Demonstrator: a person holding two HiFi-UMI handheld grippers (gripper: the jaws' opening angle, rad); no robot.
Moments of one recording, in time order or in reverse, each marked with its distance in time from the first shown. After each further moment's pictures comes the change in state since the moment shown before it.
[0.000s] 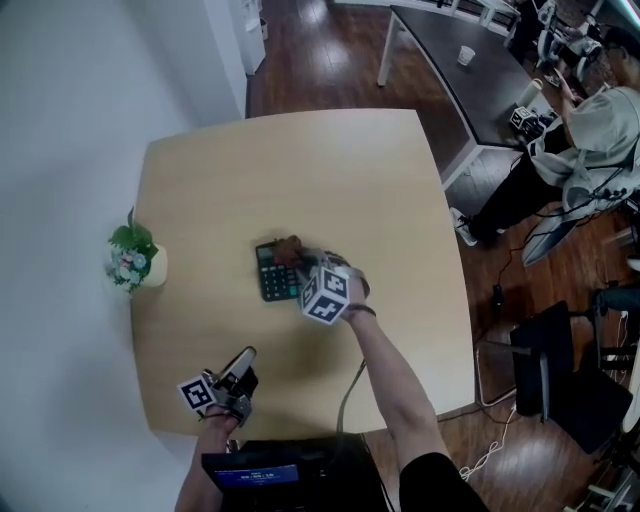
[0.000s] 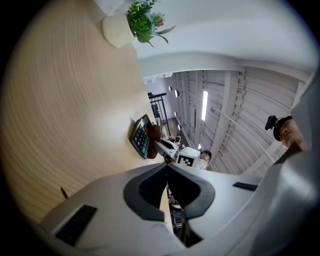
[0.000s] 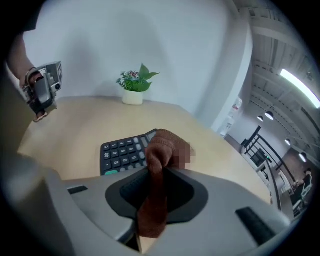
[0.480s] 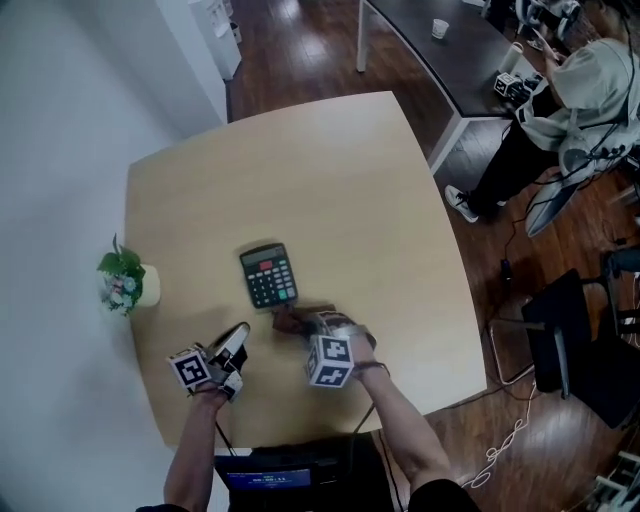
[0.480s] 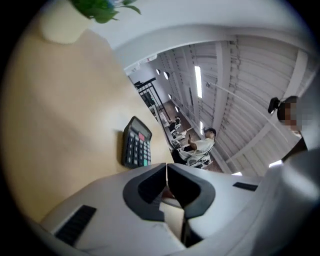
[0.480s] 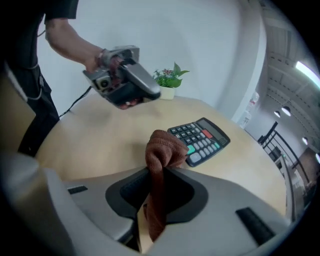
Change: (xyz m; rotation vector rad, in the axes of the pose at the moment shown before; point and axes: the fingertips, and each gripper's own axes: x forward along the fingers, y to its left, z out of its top) left arm 0.062 0.008 0.049 0.293 0.219 0.057; right arm -0.055 0.140 -0.042 -0.021 0.044 0.170
